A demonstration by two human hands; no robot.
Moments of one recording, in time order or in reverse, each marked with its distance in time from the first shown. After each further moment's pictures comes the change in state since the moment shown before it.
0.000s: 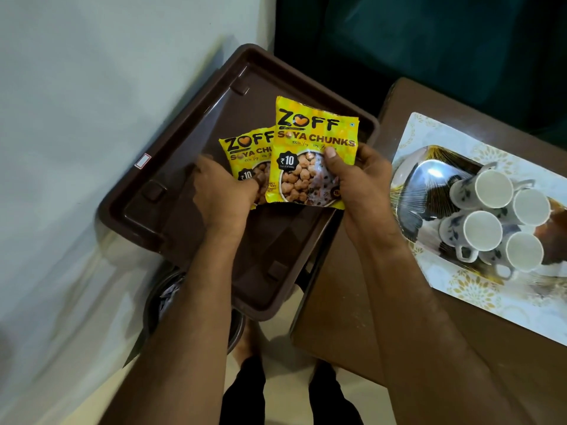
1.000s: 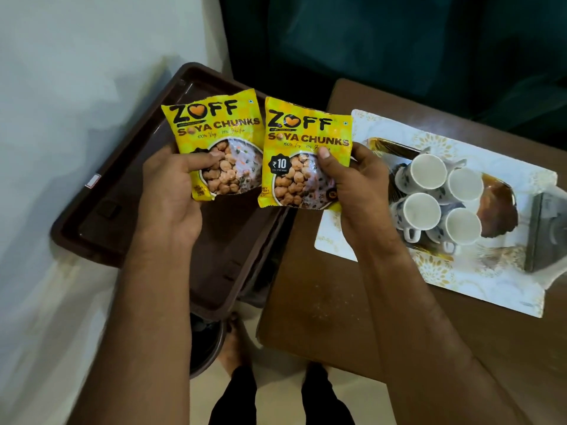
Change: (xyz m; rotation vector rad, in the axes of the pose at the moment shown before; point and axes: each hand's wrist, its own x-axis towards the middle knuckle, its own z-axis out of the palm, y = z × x) left_hand -0.055 0.051 -0.016 -0.857 -0.402 0.028; right_hand -0.008 -0.019 -0.087 0.098 0.017 -0.068
